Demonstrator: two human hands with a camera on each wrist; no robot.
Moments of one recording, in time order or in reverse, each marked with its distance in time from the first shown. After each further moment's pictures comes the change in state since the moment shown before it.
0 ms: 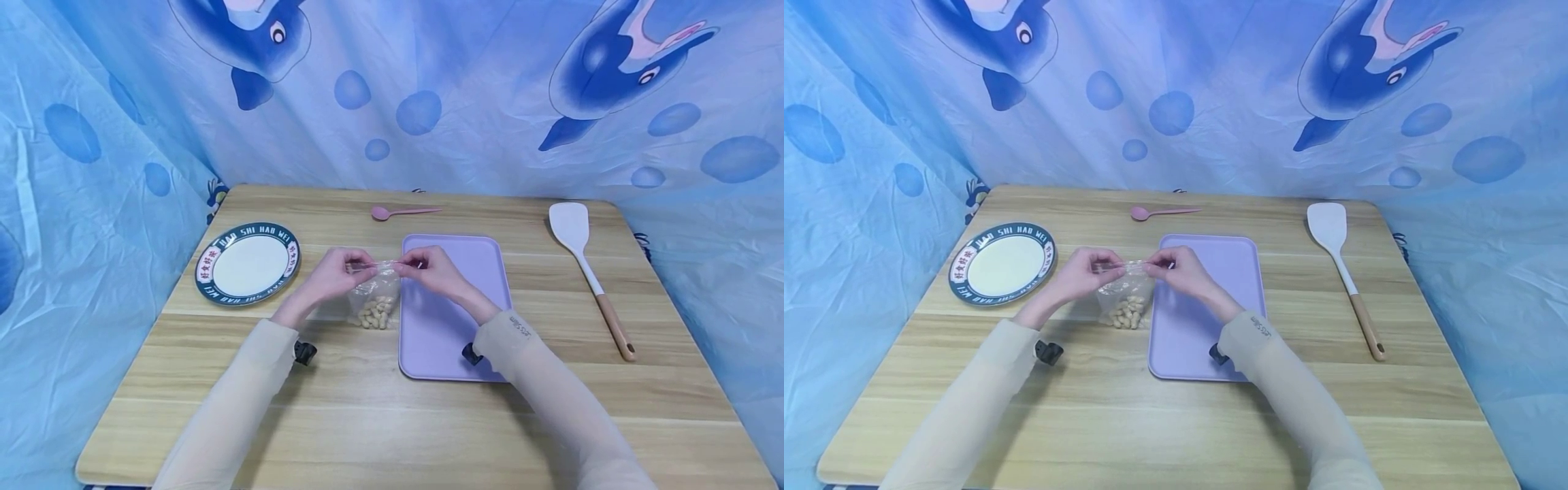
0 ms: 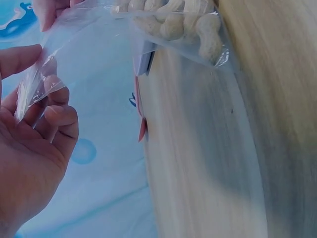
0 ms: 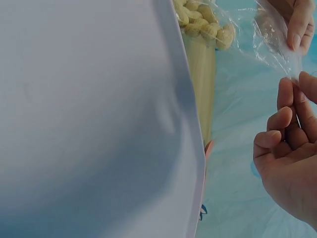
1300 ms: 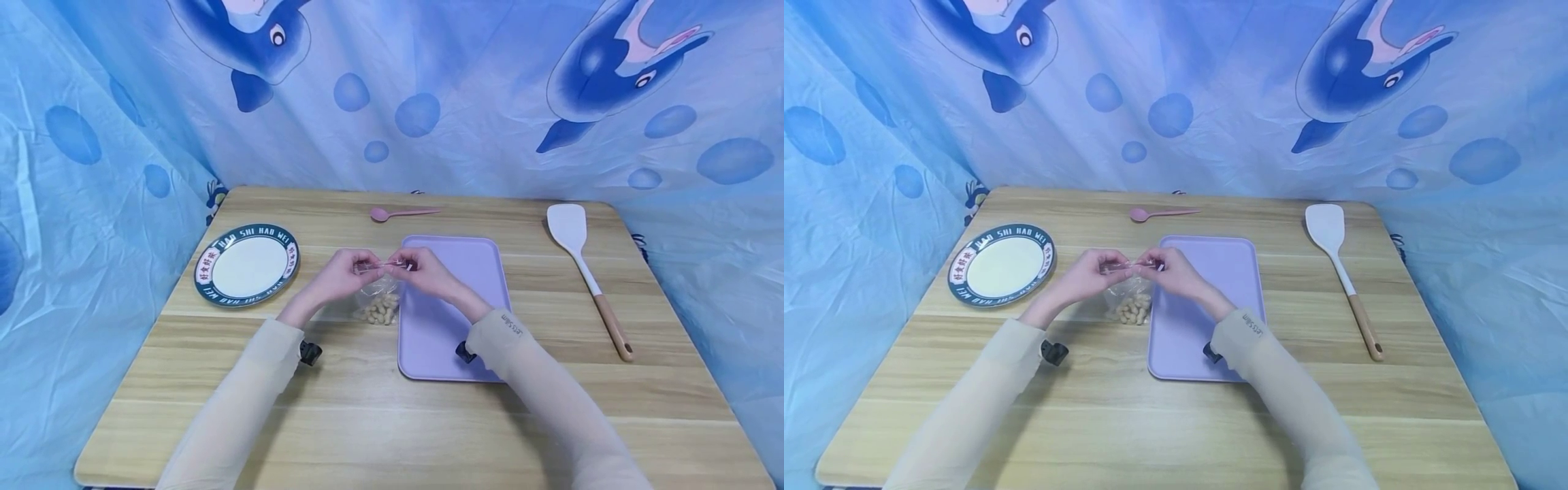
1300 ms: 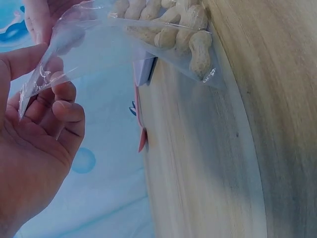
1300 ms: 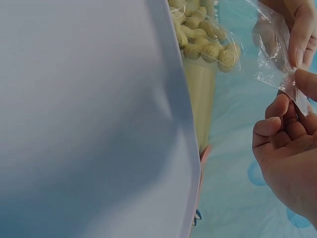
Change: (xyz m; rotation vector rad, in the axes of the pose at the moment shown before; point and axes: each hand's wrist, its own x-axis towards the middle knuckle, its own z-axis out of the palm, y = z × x) left_hand 0.006 0.006 0.008 -0.027 -0.033 0.038; right_hand 0.007 -0.004 0.005 -0.012 -0.083 -0.045
